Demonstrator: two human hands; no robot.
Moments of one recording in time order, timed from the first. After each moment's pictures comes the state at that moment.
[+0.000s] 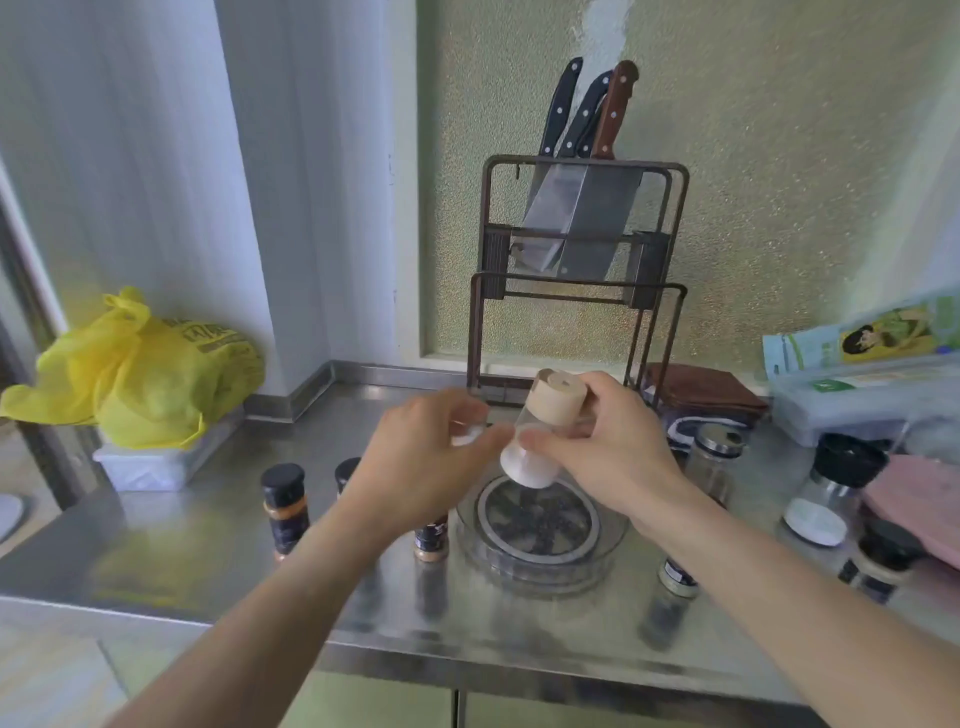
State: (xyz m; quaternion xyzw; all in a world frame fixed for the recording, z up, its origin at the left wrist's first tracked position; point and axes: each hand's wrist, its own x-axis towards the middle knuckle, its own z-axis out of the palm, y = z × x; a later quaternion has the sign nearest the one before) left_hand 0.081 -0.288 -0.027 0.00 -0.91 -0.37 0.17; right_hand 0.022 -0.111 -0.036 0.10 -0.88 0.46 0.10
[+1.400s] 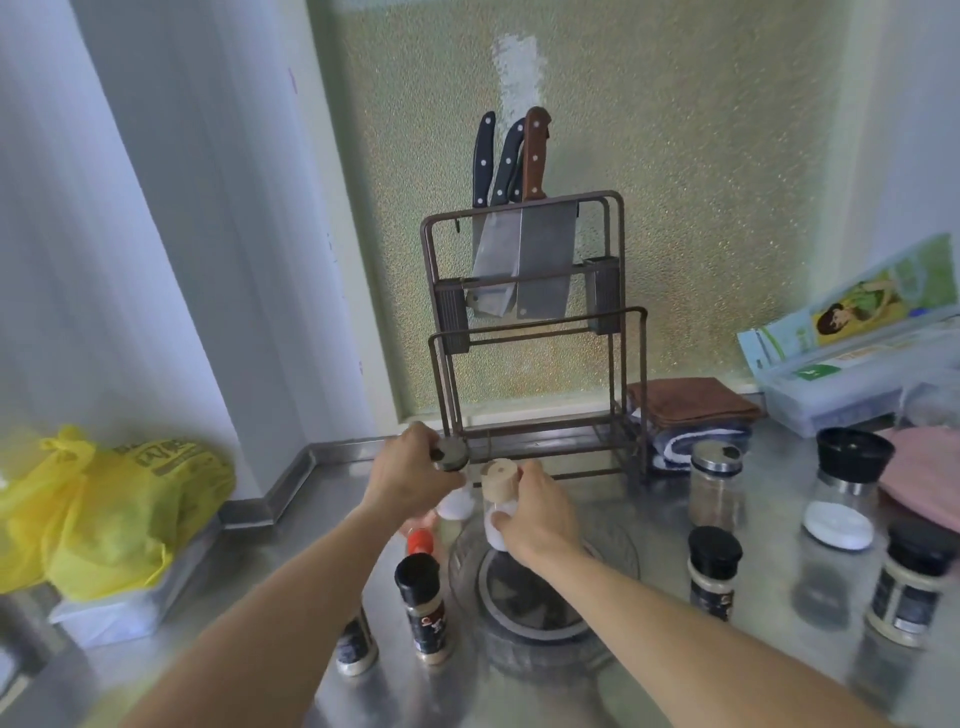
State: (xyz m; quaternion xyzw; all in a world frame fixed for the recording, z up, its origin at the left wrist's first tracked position) left_hand -0.095 -0.324 -0.069 0.03 -0.96 -0.20 0.16; right_hand -0.058 -0.161 -0.101 0.01 -0.94 0.35 0.07
